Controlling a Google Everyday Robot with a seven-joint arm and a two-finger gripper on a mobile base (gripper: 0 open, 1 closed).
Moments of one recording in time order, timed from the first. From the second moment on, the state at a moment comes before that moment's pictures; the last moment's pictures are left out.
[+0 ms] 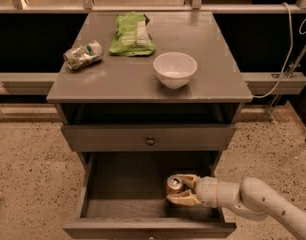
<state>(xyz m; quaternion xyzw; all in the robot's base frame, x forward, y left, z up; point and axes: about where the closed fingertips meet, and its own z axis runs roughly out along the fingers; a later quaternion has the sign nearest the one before) 0.488 -0.092 0.489 -0.45 0.67 0.34 0.48</state>
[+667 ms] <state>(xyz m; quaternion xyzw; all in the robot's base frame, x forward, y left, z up) 0.489 -0.089 0.463 -0.46 0.69 0.31 0.47</state>
